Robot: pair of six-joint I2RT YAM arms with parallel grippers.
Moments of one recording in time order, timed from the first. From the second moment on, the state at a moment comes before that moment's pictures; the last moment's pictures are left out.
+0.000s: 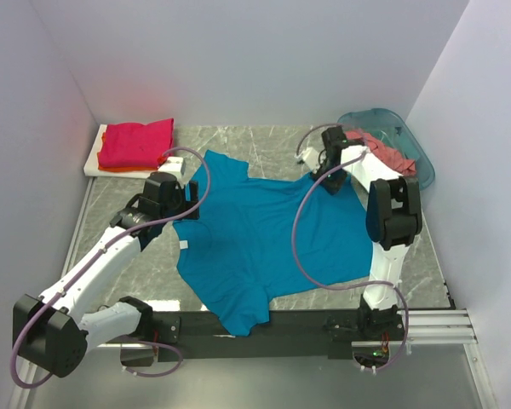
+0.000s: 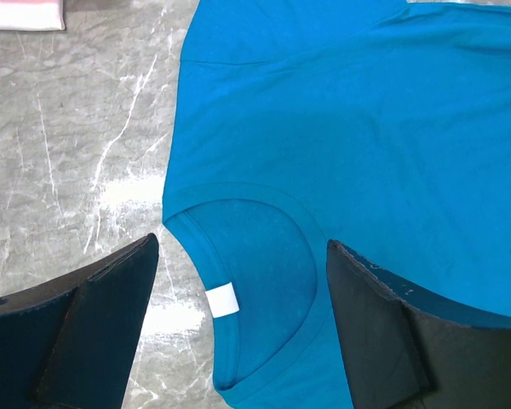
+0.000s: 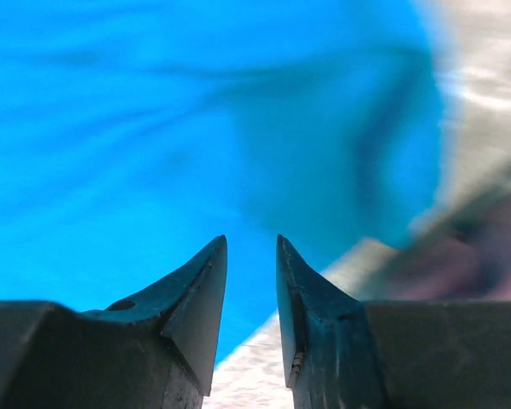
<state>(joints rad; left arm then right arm) -0.41 1.08 0.85 -0.41 -0.21 -0.26 0.19 2.01 1.56 -0.84 -0.02 -0.83</state>
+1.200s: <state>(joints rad) -0.41 1.09 0.85 -0.41 -0.20 -0.25 0.16 2.00 1.49 -0.77 -0.01 -0.80</state>
